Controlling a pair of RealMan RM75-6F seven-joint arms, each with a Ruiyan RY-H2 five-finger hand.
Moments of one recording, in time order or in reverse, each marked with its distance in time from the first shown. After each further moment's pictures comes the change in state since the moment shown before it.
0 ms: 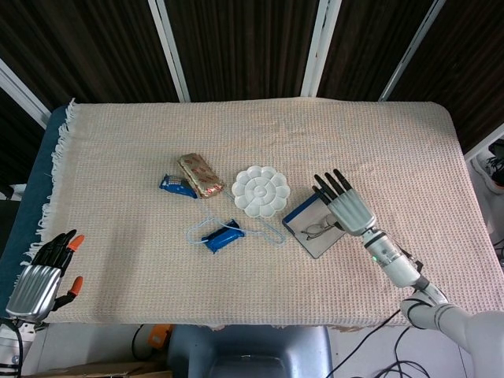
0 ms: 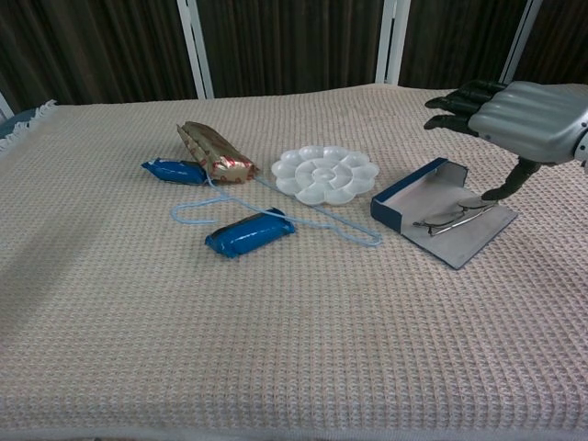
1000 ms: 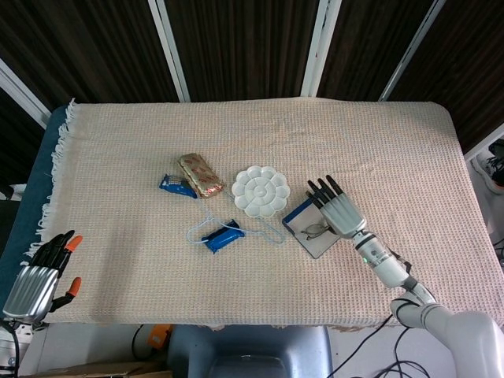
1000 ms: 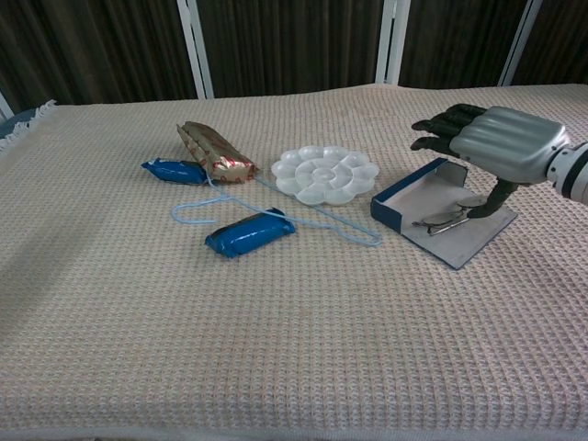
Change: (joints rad) left arm 0.003 0.008 0.006 0.005 0.012 0.008 -0.025; right arm 0.022 -0.106 -0.012 0.122 0.009 -0.040 0.043
